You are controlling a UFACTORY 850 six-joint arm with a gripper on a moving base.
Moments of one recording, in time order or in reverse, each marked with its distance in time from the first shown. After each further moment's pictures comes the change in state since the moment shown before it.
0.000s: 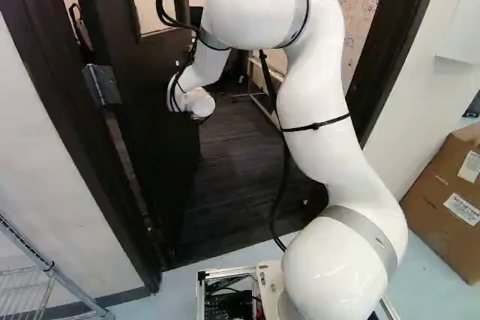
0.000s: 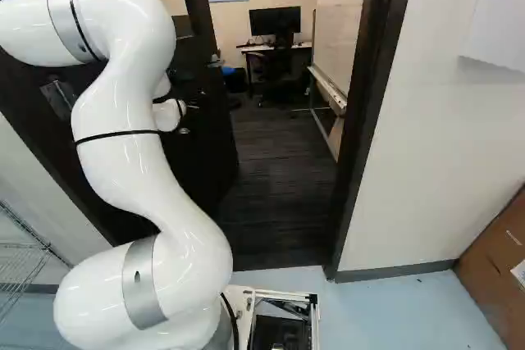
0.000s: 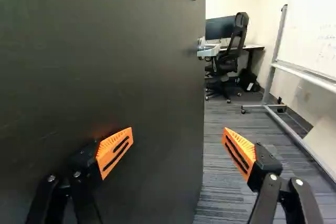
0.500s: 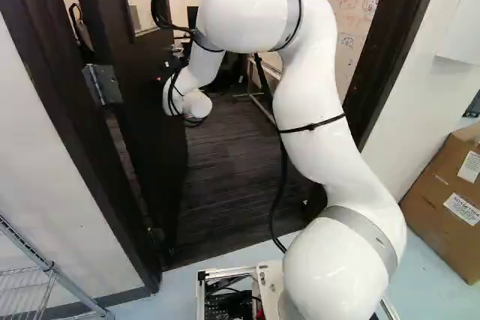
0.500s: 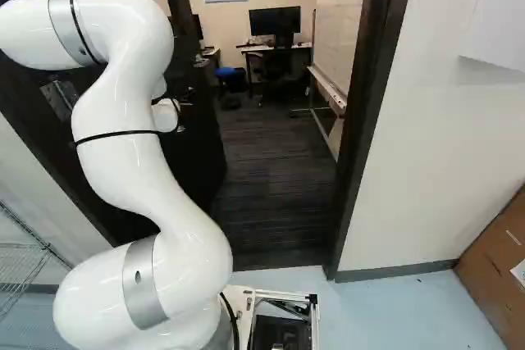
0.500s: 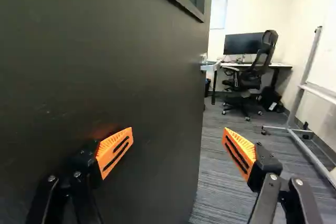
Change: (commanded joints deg) arm 1.3 -1.3 -1.8 -8.5 3.6 0.0
